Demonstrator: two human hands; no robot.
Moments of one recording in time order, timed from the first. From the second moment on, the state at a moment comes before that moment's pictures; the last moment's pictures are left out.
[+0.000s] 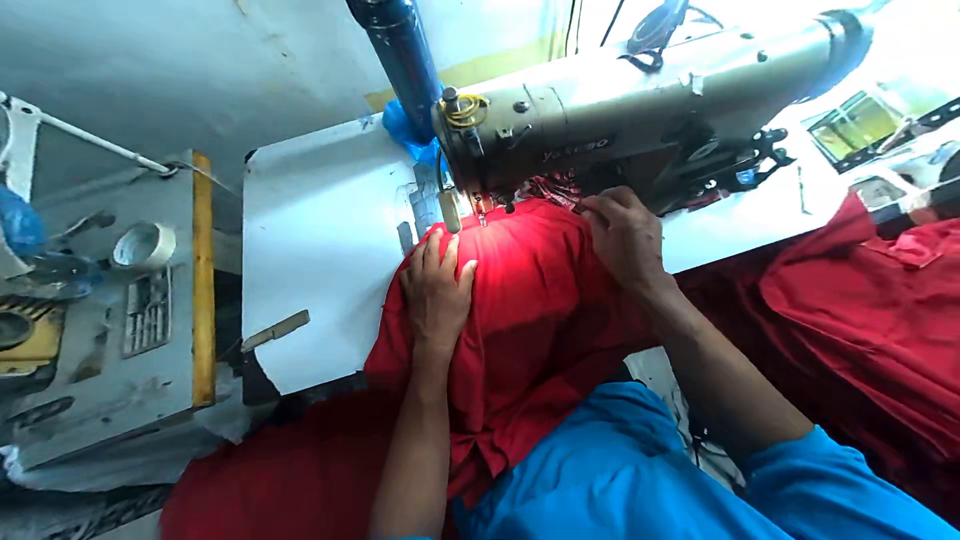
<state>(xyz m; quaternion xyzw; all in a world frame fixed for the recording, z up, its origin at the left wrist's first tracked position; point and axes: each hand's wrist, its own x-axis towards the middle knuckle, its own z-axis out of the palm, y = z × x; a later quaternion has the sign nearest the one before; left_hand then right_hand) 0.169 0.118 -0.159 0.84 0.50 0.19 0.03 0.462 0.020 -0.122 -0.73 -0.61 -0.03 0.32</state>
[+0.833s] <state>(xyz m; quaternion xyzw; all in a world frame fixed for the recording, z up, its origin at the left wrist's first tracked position) 0.166 0.120 -0.160 0.84 0.50 0.22 0.04 0.500 0.055 -0.134 -0.70 -0.55 -0.06 0.46</state>
